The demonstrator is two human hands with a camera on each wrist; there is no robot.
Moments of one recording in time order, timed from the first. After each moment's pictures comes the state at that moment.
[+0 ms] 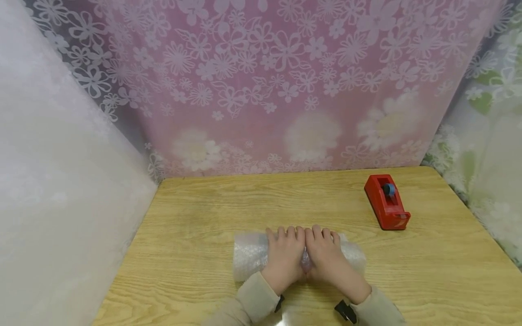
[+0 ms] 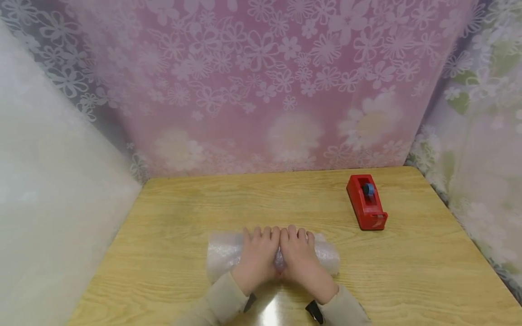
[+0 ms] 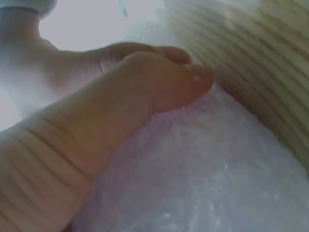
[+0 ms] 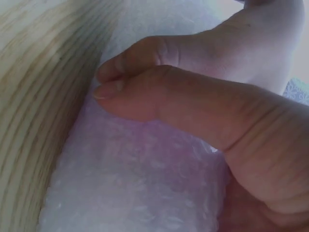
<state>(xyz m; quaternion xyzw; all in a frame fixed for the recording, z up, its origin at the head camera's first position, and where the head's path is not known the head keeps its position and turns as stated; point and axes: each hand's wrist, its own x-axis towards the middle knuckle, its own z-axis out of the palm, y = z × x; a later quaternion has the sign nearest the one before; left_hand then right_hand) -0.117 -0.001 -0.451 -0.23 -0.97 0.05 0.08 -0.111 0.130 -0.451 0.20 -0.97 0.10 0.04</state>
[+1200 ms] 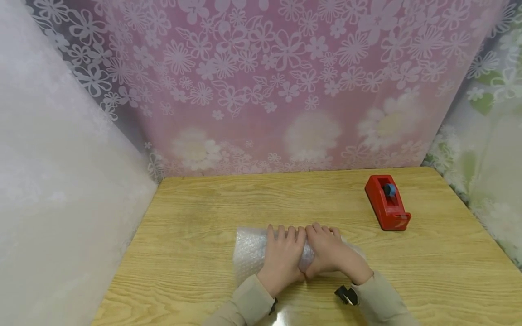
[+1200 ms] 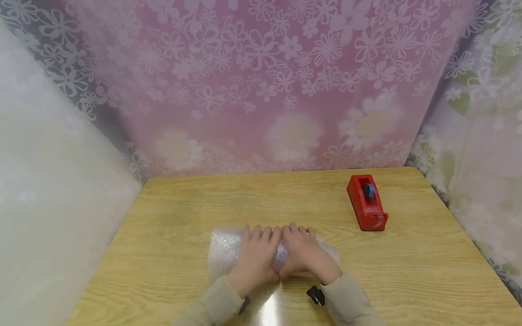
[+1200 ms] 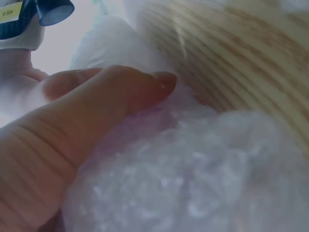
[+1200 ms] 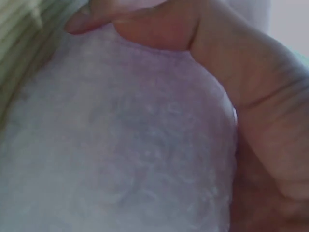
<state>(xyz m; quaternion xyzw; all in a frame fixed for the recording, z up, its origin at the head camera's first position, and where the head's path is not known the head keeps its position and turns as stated) -0.119 -0.010 -0.463 -0.26 -0.96 0.07 0.11 -0.136 0.145 -0.441 0.23 -0.96 0.15 -0.09</state>
